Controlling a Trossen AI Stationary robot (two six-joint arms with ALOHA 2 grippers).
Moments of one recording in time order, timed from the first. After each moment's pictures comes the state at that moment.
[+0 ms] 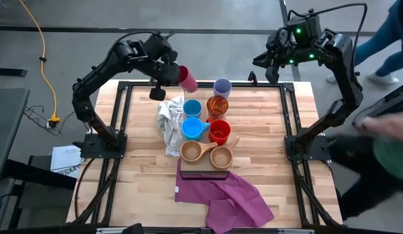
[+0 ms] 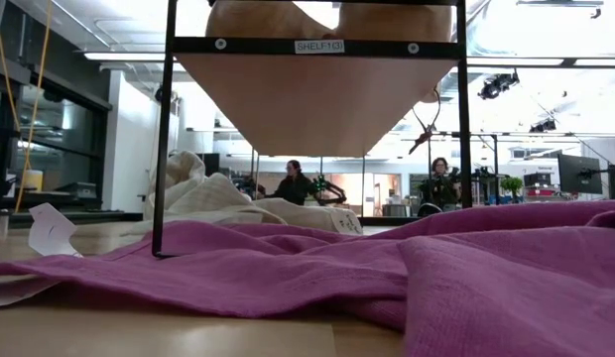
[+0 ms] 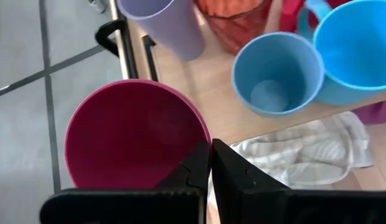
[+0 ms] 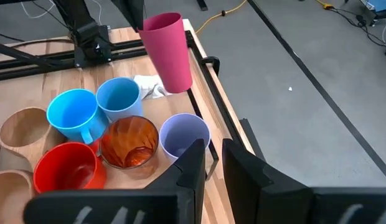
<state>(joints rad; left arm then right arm) 0.64 1.64 2.06 -1.40 0.16 0.82 -0.64 1.54 2.33 -1.43 -0.24 -0.26</state>
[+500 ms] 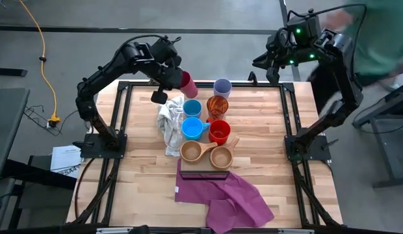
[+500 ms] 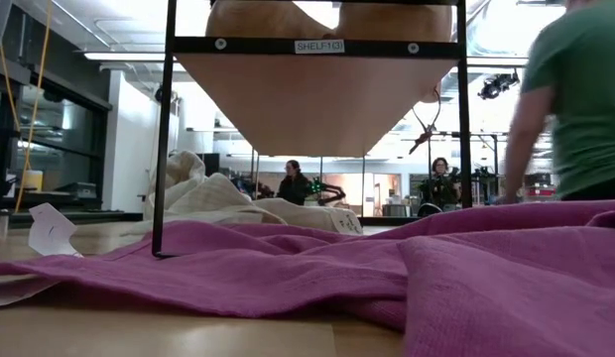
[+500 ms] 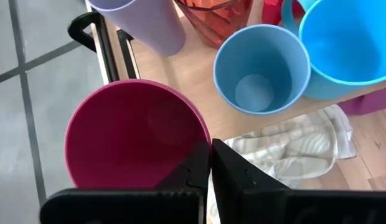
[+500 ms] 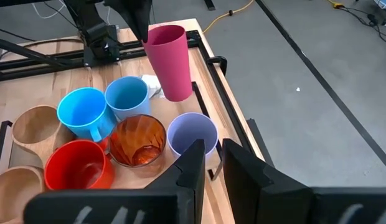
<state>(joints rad) 0.61 1.67 2.06 -1.43 0.17 0.83 -0.64 1.54 2.33 -1.44 -0.27 -0.26</state>
